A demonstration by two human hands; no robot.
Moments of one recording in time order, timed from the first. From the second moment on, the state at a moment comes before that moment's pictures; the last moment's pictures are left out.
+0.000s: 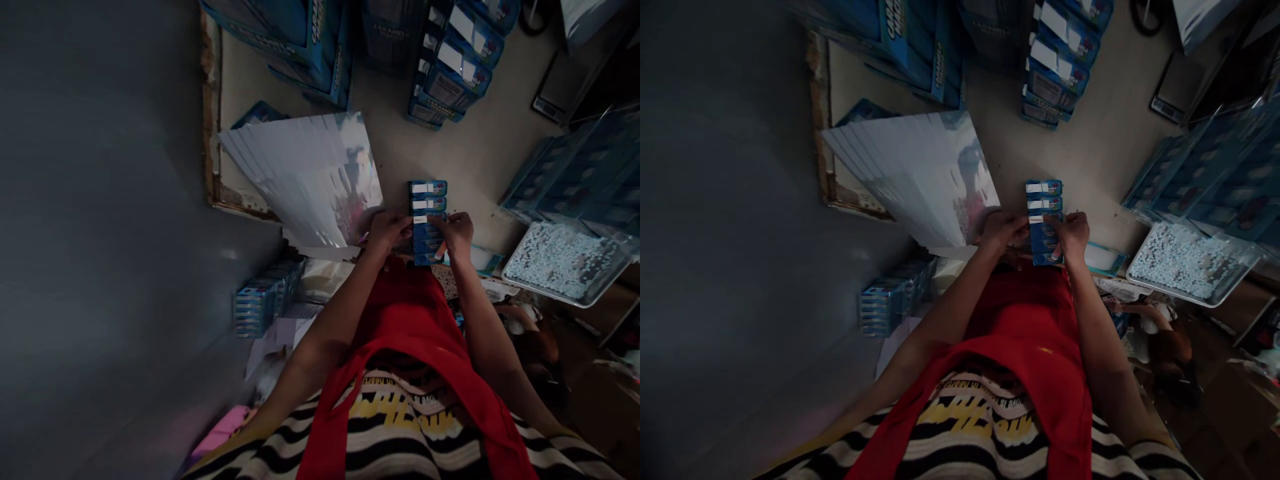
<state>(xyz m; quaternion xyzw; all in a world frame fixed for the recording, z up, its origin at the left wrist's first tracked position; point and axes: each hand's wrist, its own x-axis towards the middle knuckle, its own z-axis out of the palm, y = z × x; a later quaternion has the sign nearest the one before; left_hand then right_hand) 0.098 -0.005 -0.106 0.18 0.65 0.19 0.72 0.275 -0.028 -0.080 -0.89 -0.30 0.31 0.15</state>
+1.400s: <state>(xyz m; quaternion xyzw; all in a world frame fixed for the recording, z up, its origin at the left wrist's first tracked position) 0.099 -0.081 -0.070 0.14 0.64 0.32 0.69 0.233 -0.094 -0.053 -0.79 -0.18 0.36 0.47</state>
